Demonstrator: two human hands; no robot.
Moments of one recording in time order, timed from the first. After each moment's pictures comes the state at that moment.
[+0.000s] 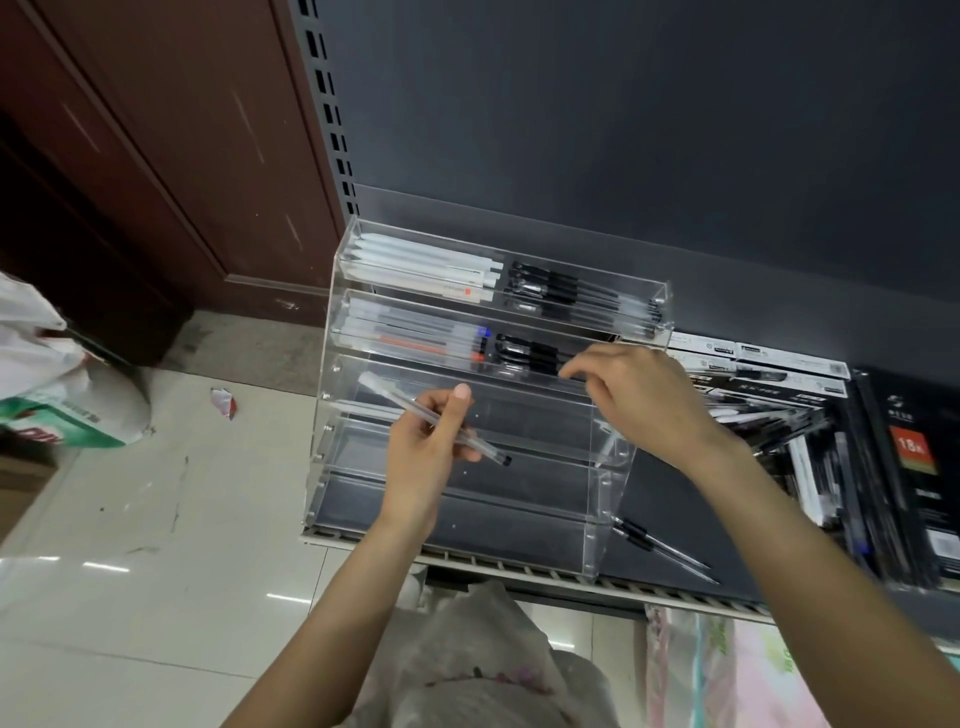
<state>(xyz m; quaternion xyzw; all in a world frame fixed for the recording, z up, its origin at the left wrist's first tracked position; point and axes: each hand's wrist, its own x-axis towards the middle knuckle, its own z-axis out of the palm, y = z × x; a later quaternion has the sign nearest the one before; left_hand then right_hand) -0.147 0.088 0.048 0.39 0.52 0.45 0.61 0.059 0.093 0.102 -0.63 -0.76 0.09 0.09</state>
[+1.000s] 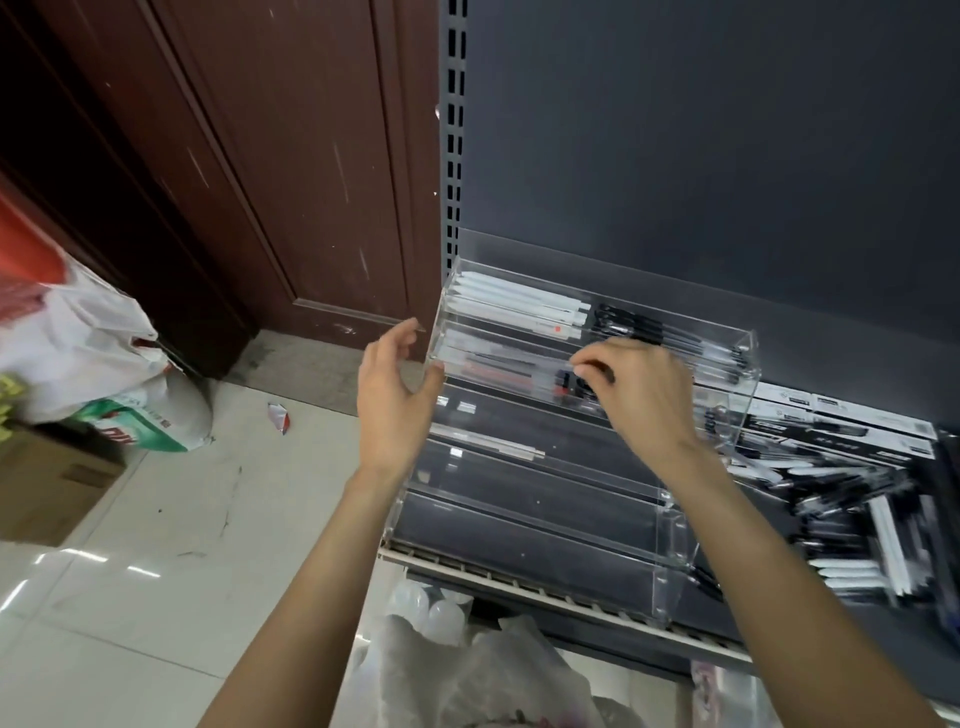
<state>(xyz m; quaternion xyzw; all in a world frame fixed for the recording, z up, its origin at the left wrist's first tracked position) -0.240 0.157 0.060 0.57 0.62 0.45 0.31 -0.016 0.135 0.095 -0.66 -0.71 0.01 0.23</state>
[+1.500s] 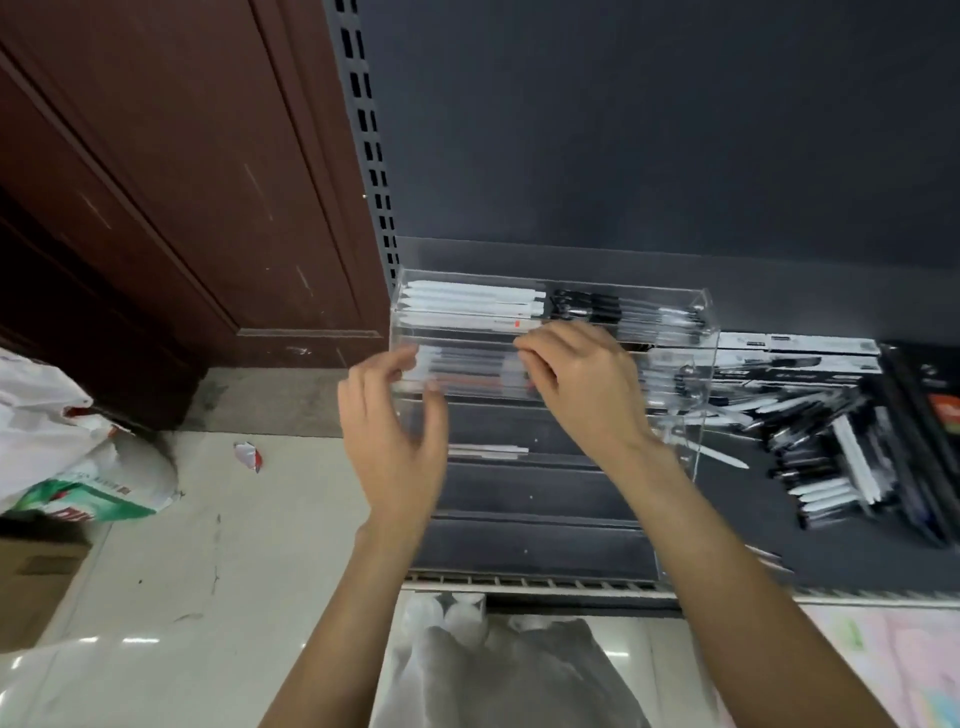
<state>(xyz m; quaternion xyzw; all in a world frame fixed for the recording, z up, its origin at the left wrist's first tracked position) -0.220 0.139 0.071 0.66 0.51 0.53 0.18 -0.043 0.132 0.088 -0.63 -0.71 -0.09 0.28</state>
